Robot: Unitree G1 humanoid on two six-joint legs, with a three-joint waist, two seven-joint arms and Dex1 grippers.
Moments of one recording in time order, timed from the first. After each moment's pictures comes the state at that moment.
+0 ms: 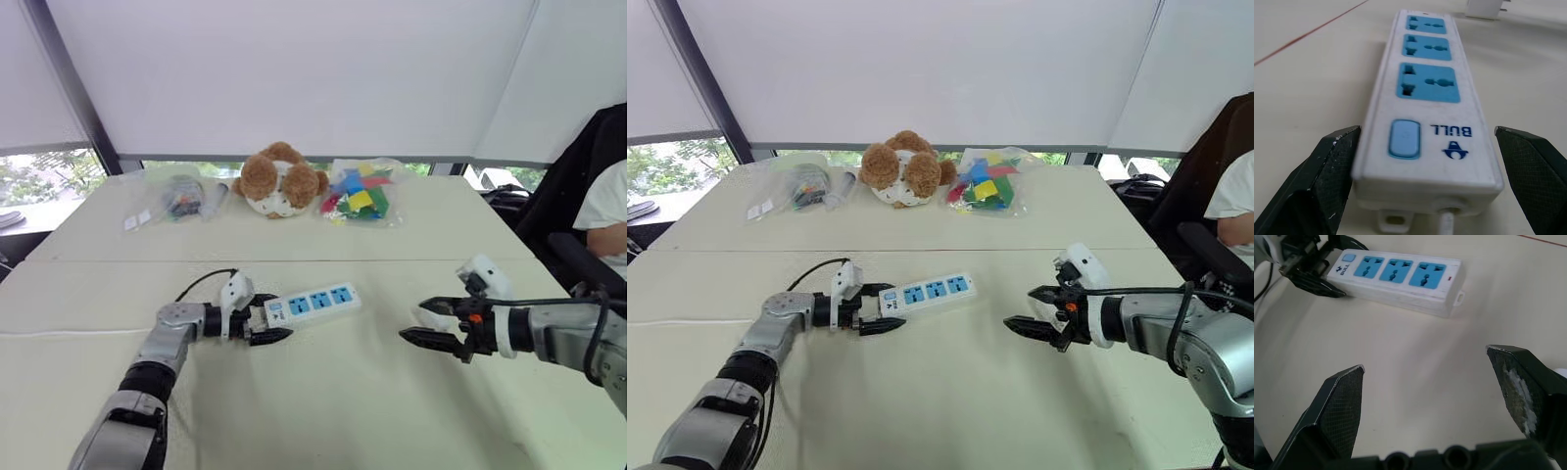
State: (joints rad) left arm -0.67 0.43 -0.09 0.74 -0.23 -0.11 -1.26; right arm -0.31 -0.95 -0.20 -0.49 0.80 1.11 0.70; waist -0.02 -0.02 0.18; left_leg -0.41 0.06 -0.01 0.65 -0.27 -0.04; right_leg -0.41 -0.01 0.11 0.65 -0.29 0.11
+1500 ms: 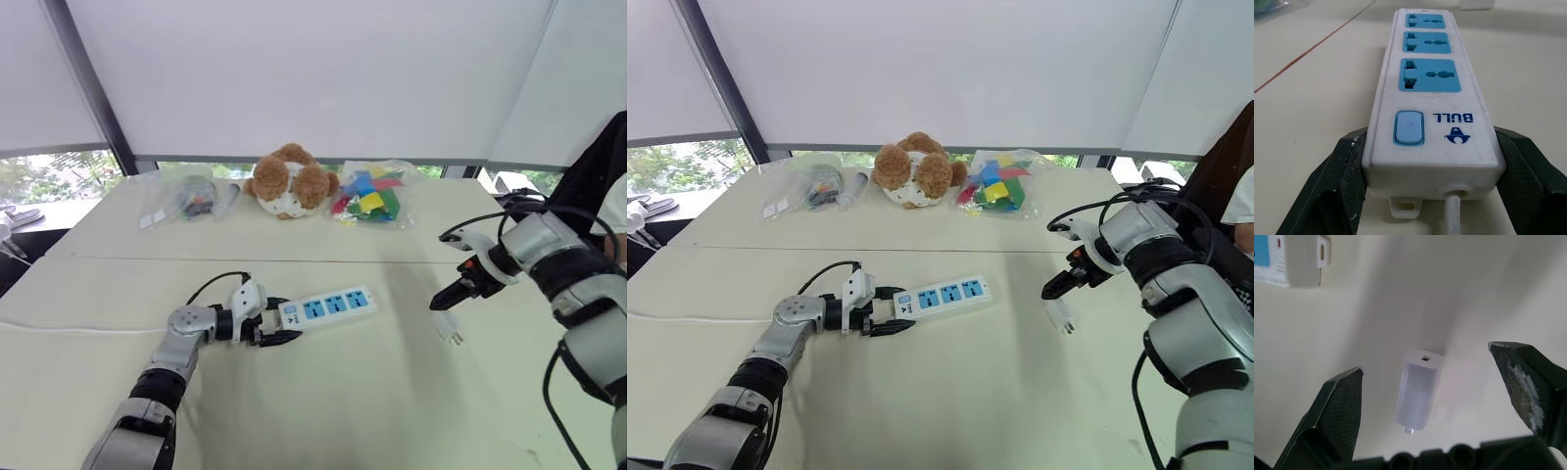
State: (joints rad) left arm -0.62 0.37 -0.10 0.67 -0.14 -0.23 -1.20; right arm -1.30 -0.82 0.71 0.90 0.02 0.95 1.43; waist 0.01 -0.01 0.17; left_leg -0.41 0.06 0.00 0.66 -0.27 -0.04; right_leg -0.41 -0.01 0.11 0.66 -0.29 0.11
